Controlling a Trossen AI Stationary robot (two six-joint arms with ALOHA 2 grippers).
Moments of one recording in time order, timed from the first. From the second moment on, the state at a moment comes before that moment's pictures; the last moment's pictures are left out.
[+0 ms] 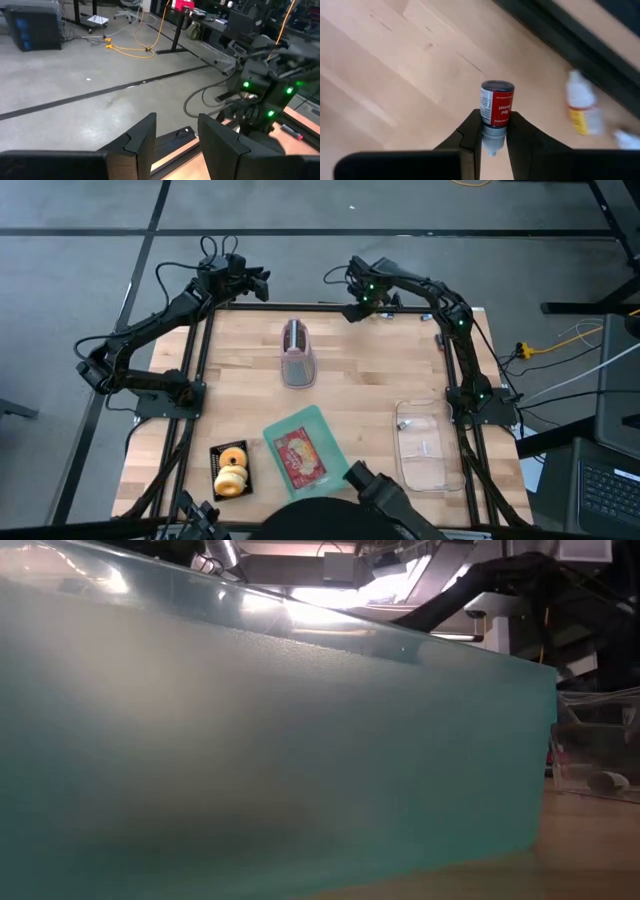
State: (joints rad) left arm 0.91 1.20 0.91 0.04 0.03 -0.23; right arm -0.77 2.27 1.88 -1.11 -0.21 0.15
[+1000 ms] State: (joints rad) left arm 0.92 1.20 0.91 0.09 0.04 -0.22; right arm -0.60 1.80 2.34 -1.57 -0.16 0.38
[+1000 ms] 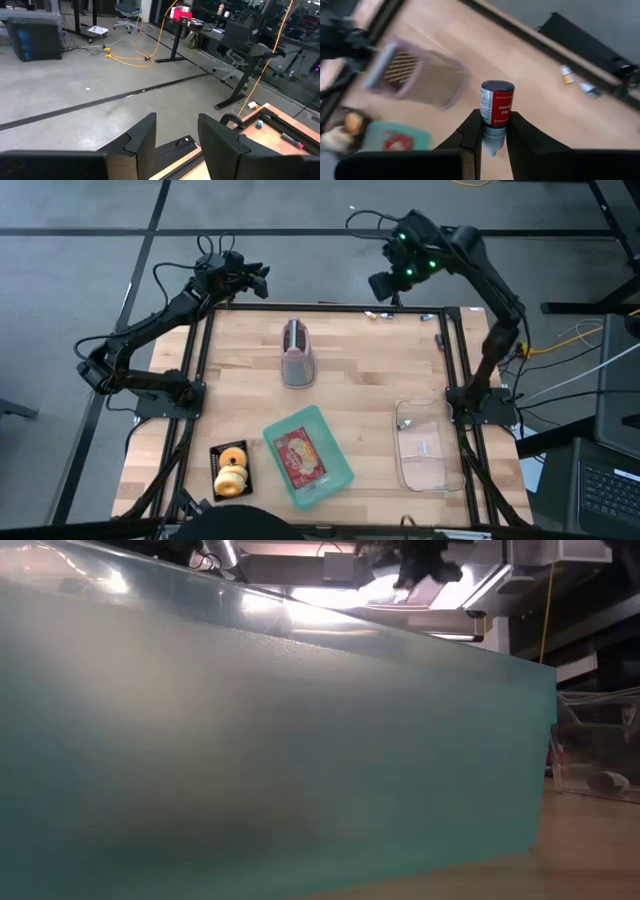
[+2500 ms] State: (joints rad) left arm 0.92 1.27 0.91 0.08 0.27 -0.25; right arm 0.33 1.15 0.79 -0.93 -0.30 1.60
